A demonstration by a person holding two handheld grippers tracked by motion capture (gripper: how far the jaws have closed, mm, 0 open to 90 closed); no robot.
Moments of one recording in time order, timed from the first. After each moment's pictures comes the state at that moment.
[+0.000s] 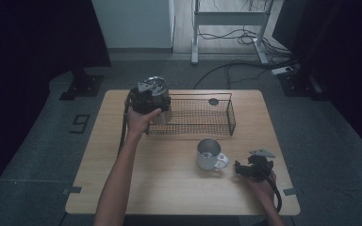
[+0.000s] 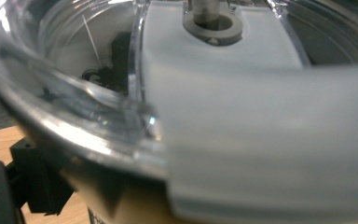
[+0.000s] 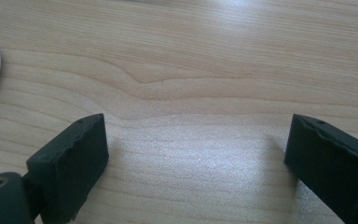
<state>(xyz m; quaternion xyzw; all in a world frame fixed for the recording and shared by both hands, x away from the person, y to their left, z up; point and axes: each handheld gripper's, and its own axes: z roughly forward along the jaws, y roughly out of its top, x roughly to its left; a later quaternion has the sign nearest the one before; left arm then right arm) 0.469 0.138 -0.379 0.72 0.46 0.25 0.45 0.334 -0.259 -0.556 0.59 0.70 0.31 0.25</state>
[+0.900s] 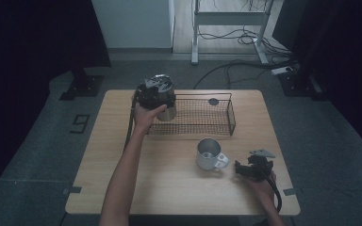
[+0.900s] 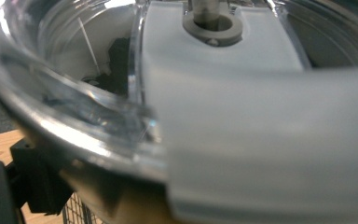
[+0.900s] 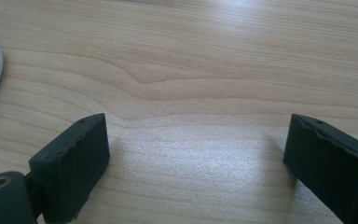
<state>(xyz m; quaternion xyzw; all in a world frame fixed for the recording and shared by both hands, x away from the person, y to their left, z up) 0.499 0.122 -0.390 0.73 0.46 0.25 0.44 0.334 -0.259 -0.556 0.59 0.70 0.31 0.25</state>
